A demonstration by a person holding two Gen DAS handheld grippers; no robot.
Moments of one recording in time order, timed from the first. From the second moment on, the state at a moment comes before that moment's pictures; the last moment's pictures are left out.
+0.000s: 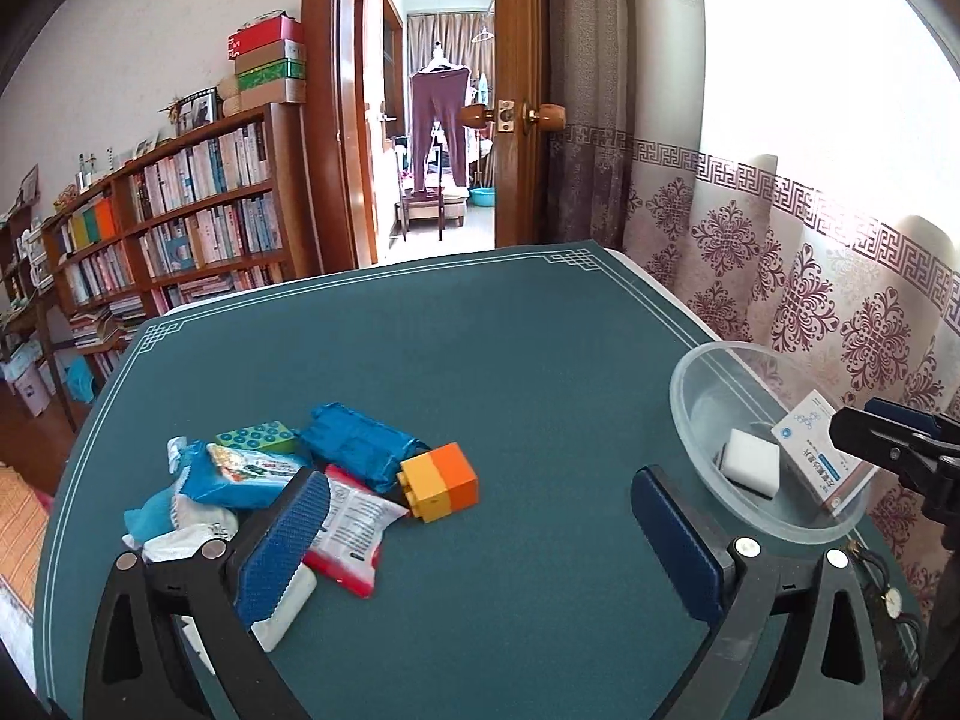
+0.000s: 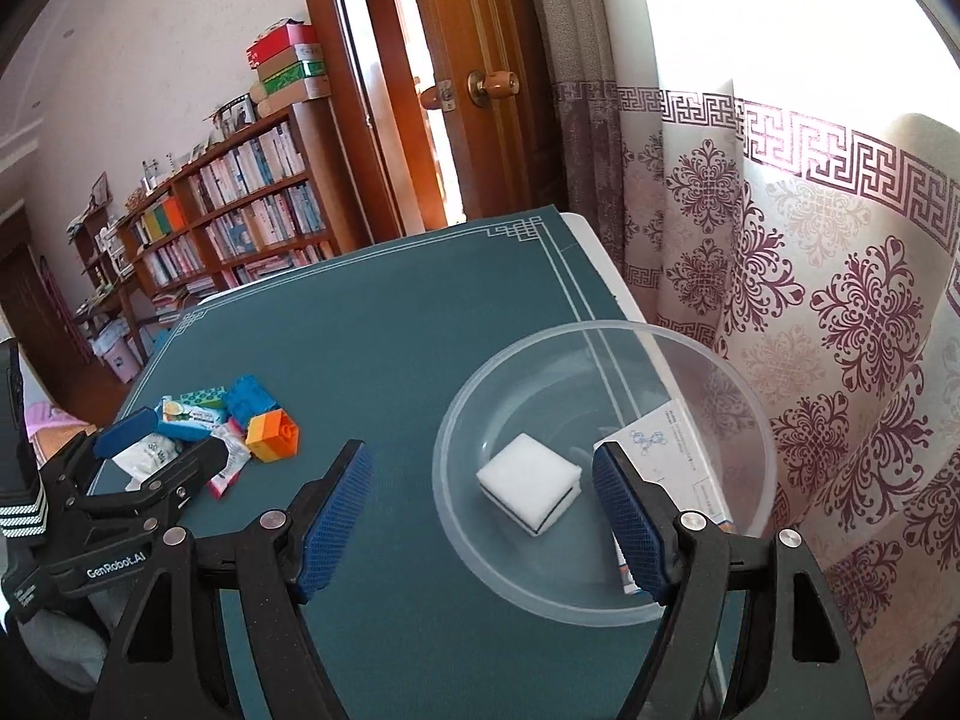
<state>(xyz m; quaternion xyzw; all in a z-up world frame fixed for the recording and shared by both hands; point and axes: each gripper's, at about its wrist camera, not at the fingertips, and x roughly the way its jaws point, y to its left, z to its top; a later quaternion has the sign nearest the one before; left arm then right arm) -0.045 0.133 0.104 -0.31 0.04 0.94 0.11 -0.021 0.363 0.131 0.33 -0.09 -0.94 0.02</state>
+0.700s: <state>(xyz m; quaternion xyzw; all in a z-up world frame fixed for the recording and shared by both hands) -0.068 -0.023 0.076 -0.36 -0.07 0.93 -0.01 -0.037 0.242 0.074 0.41 -0.09 -0.90 0.12</state>
